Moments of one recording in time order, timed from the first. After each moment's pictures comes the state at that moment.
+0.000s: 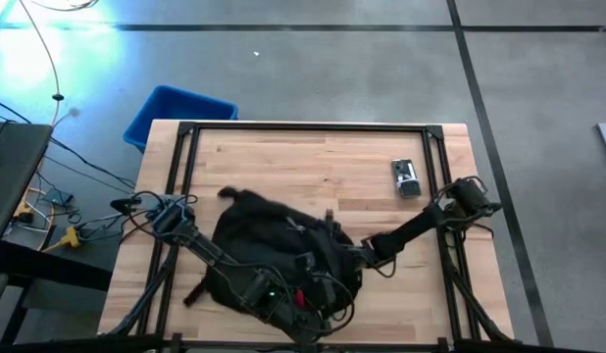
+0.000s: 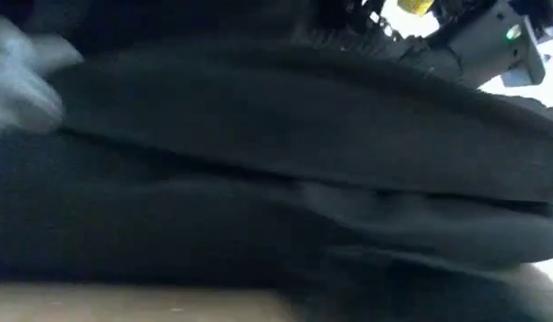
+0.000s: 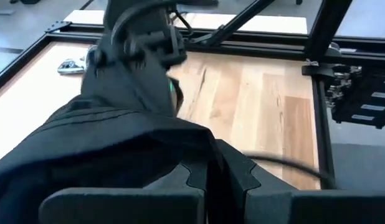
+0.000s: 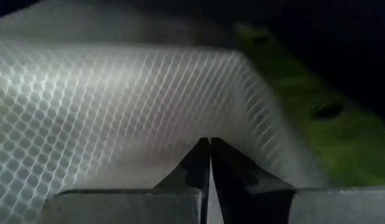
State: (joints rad) left arm -0.62 2.18 2.09 -0.72 -0.76 -0.51; right arm 0.42 1.93 0.88 0.50 0.55 0.12
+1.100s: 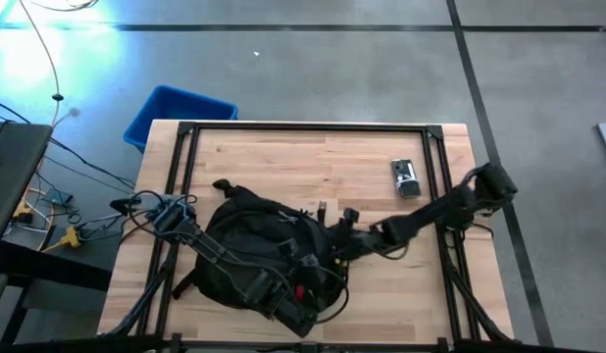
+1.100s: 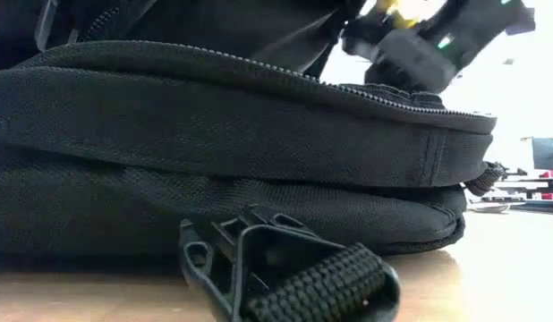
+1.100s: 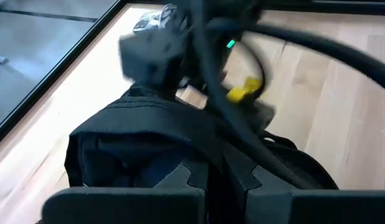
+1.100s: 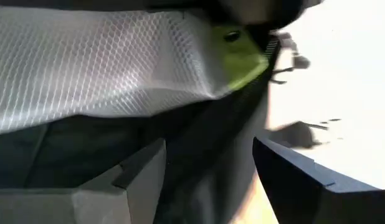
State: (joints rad) left arm -0.60 2.18 2.09 -1.05 -0.90 -0.75; right arm 0.34 1.70 0.88 -0.04 0.42 0.38
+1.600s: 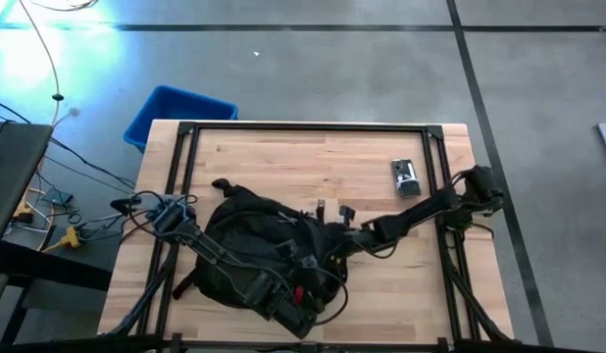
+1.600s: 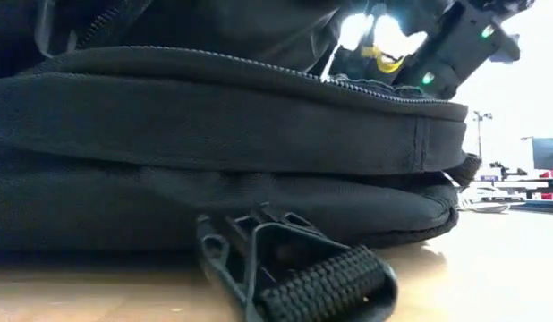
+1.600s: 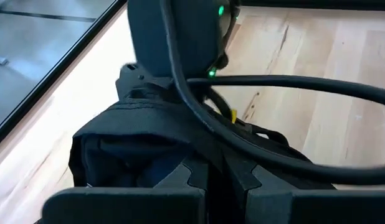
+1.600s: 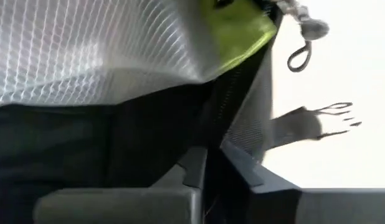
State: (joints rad) left arm -0.60 2.18 2.09 -1.06 -0.90 -0.75; right arm 0.31 1.77 0.88 -0.03 0.48 0.34
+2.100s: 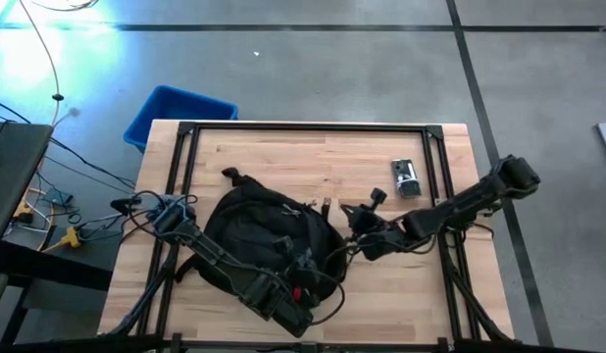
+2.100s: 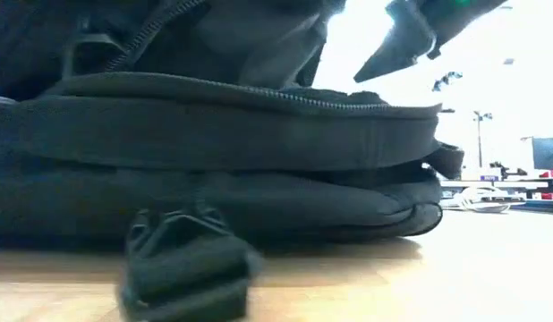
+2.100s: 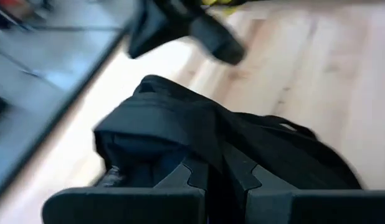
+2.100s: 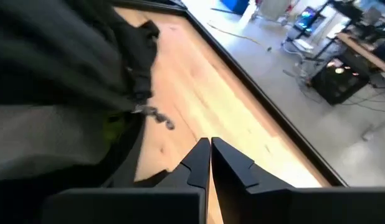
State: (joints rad) left arm -0.60 2.18 2.09 -1.19 -1.01 -0.76; right arm 0.42 1.45 0.88 -0.27 0.97 0.34
